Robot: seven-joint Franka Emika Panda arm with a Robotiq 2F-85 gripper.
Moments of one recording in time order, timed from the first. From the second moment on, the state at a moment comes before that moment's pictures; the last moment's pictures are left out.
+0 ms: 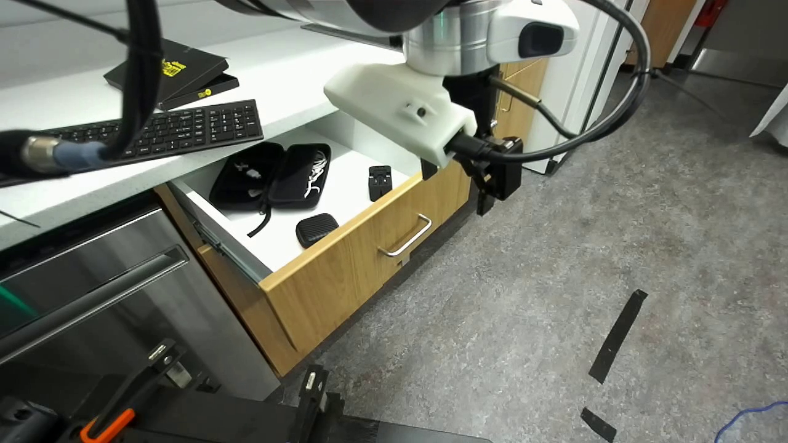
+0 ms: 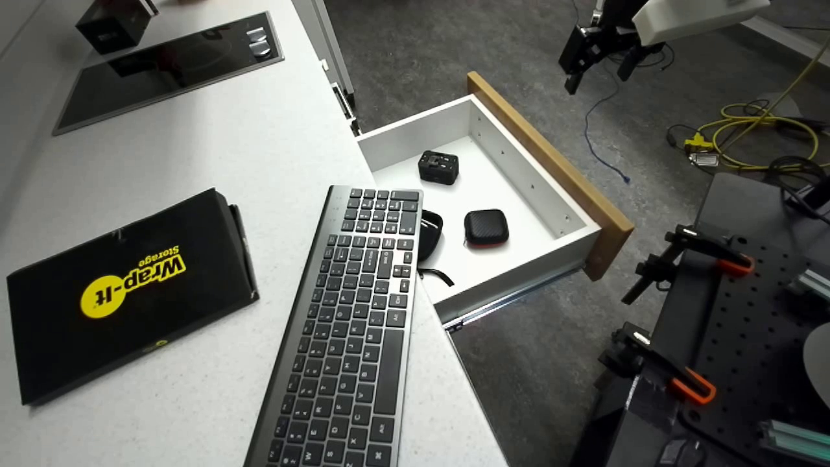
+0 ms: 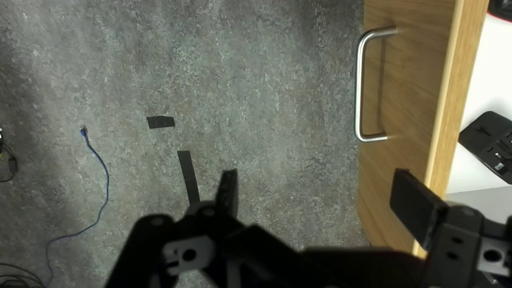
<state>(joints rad) -0.26 -0.01 -0.25 -2.63 0.00 2.83 0.17</state>
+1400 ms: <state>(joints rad) -0.14 0.65 -0.18 -2.16 0.06 2.83 0.53</state>
